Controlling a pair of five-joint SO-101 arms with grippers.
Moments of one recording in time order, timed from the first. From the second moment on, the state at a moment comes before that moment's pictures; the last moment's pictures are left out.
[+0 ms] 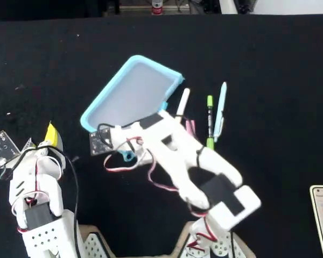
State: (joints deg) left arm -27.1 -102.4 92.7 41.6 15.8; right arm -33.8 8.2 29.0 55.2 64.8
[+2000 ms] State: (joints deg) left arm -25.8 -102.4 92.8 41.6 15.8; right arm -42.9 -0.3 38.2 55.8 50.9
